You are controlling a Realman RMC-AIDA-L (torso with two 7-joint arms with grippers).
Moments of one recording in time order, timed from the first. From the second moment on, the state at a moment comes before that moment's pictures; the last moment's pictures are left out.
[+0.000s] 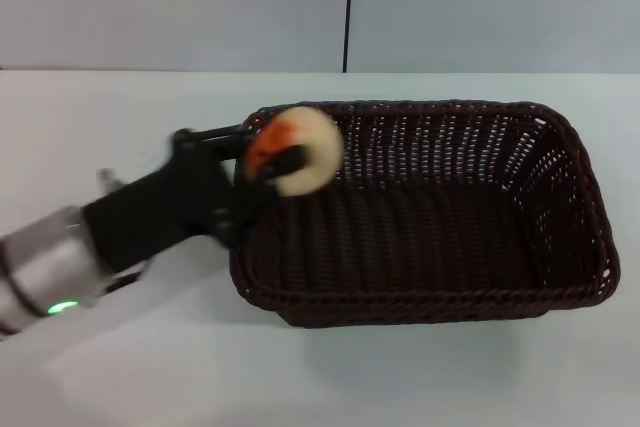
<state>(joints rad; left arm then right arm) -0.52 -2.08 0.30 0.09 2.00 1.76 -0.63 0.15 2.07 -0.58 -0.46 -1.04 -1.79 1.19</state>
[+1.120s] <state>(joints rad) -0.29 -2.06 -0.19 -0.07 1.99 1.59 -0.45 0.20 2.08 -0.45 -0.12 -1.03 -1.85 0.72</state>
